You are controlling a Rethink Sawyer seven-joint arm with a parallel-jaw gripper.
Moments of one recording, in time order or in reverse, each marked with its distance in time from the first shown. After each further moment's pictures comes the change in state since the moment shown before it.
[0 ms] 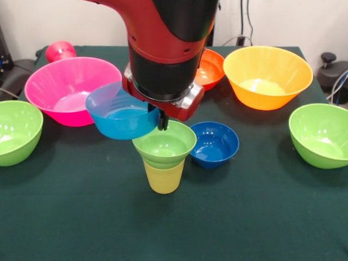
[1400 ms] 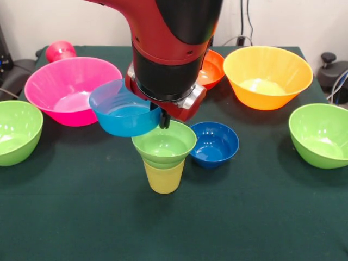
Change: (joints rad) arm 0.022 0.024 -0.078 -0.002 0.077 0.000 0.010
